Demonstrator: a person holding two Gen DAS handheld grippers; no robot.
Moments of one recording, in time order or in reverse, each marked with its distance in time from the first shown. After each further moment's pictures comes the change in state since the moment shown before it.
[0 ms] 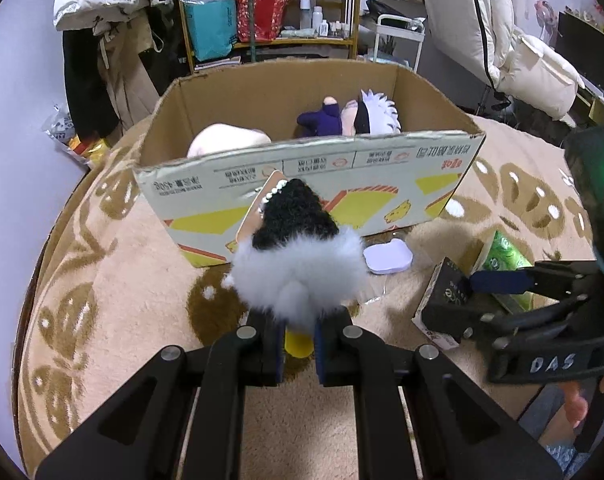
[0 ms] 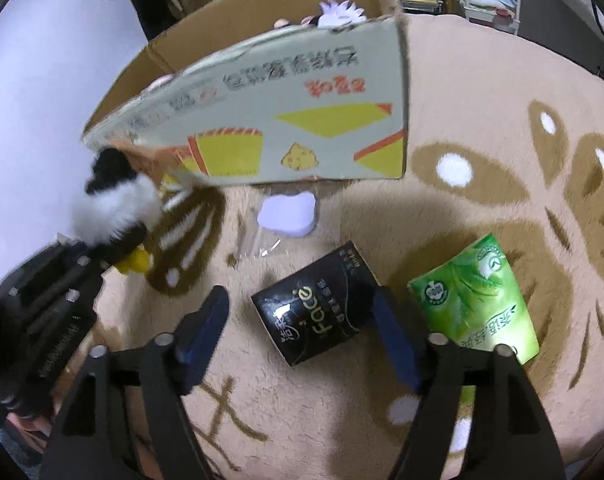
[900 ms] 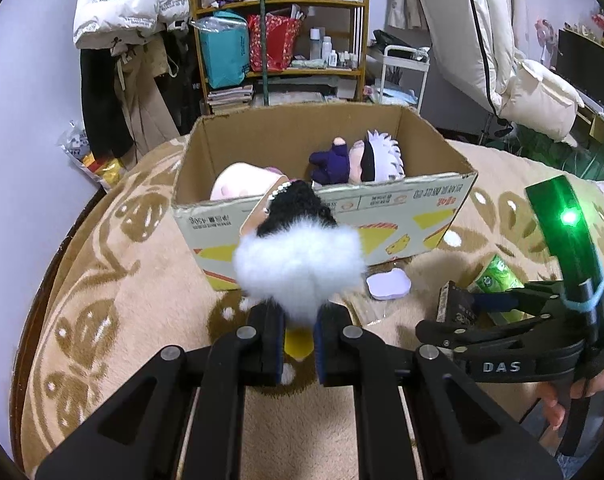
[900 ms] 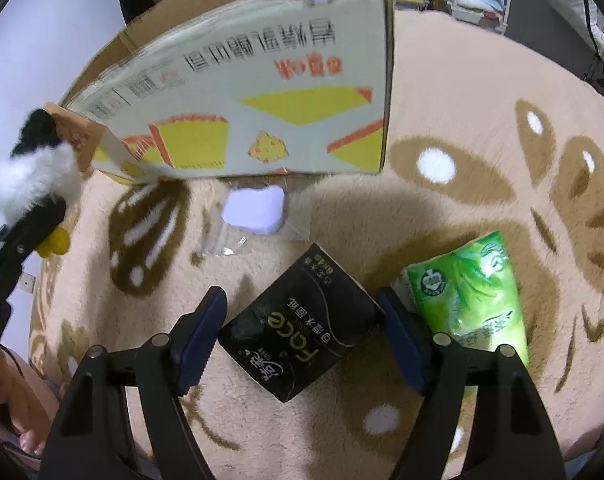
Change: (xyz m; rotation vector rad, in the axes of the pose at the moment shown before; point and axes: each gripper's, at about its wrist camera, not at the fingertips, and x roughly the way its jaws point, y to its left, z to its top) left arm -0.027 0.001 0.005 -0.023 -0.110 0.033; right arm 0.002 -0.012 0.001 0.001 -0.005 -0.089
